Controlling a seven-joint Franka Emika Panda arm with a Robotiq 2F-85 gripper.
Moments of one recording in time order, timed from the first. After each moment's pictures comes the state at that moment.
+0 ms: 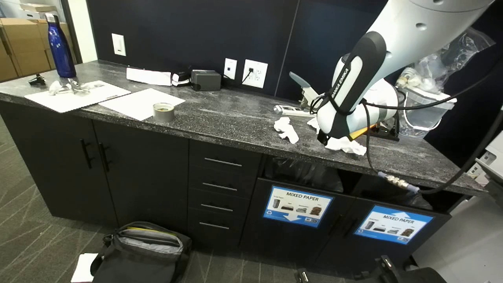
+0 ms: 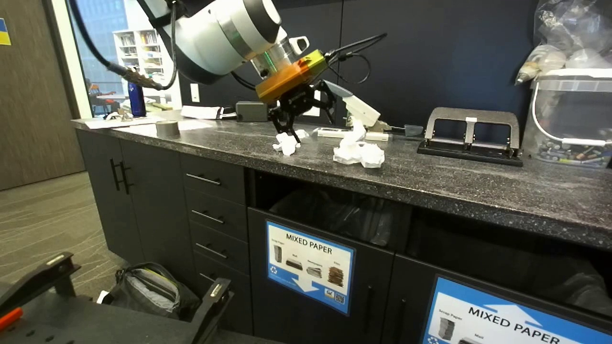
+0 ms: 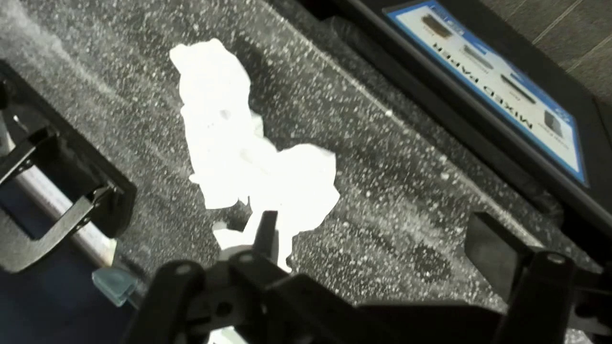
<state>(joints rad) 0.88 0.53 -1.00 -2.30 -0.12 3.01 -0.22</state>
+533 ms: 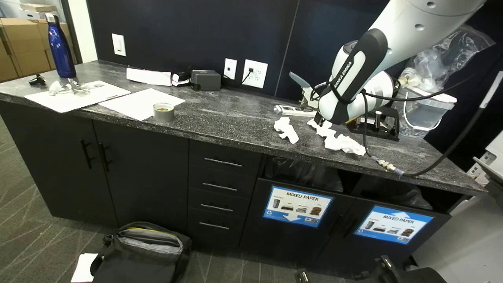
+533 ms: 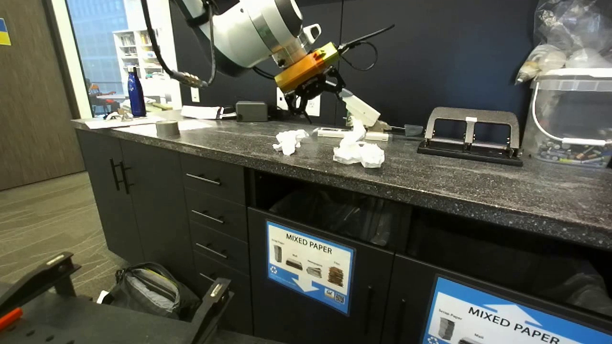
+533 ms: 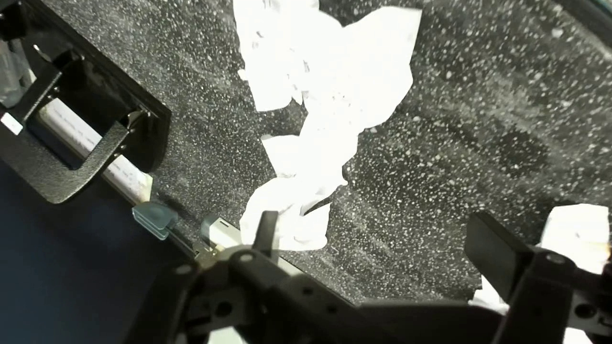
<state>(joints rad) 0.63 0.54 -0.82 -2.10 -0.22 3.05 -0.13</state>
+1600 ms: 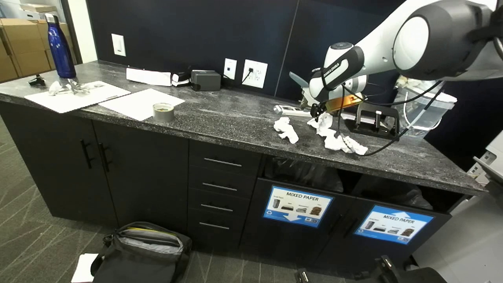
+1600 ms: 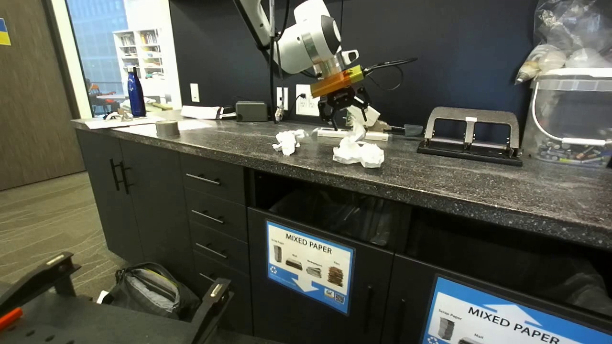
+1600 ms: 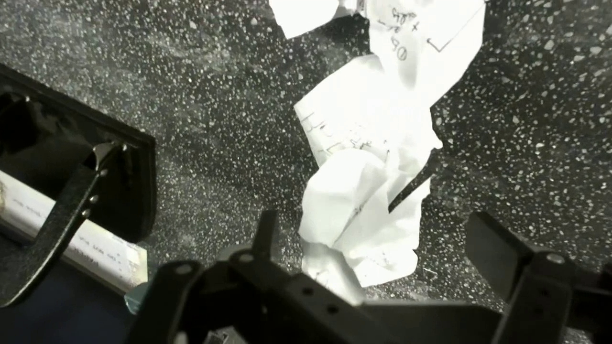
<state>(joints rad) 0.03 0.88 -0.29 -1.31 -0.21 2.52 -0.05</state>
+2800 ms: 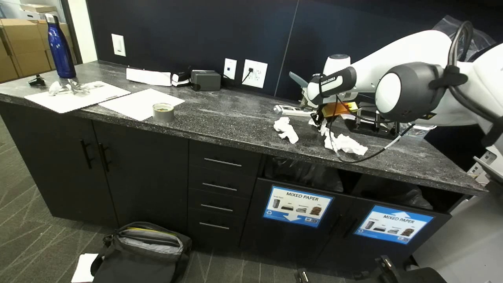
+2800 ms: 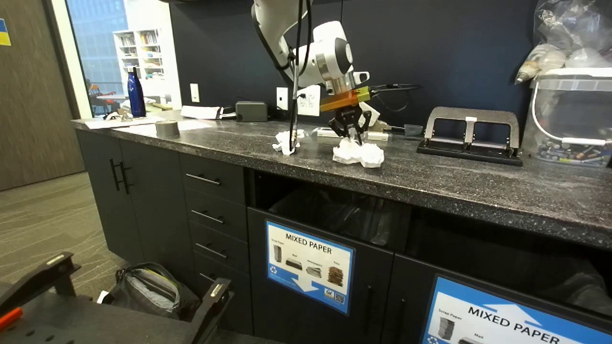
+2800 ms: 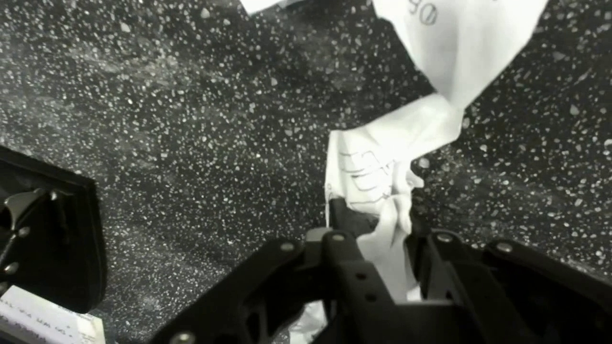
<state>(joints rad) -0.12 1.15 -0.15 -0.88 -0.19 2.29 -0.06</state>
